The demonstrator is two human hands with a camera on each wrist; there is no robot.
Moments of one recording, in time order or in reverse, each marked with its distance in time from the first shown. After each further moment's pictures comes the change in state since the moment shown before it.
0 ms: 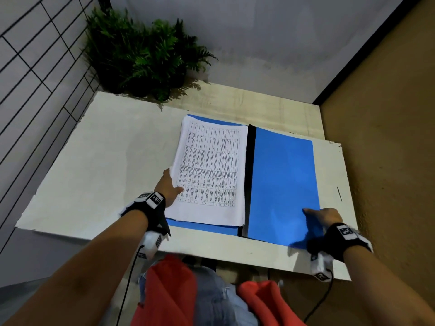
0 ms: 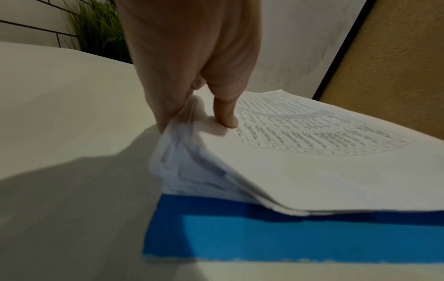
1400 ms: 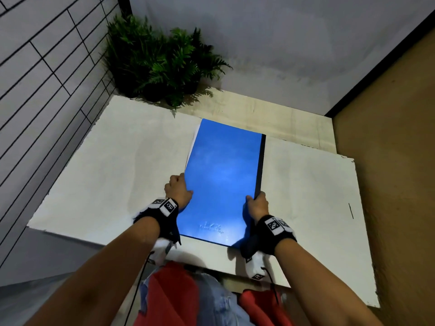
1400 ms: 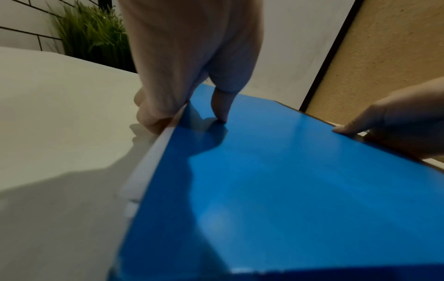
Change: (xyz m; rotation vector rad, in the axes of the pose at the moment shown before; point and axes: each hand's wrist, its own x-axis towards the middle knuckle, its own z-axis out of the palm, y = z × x) left_hand 0.013 0.007 0.003 0.199 0.014 -0.022; right_hand -0.070 -0.113 0.160 0.058 -0.153 -0.226
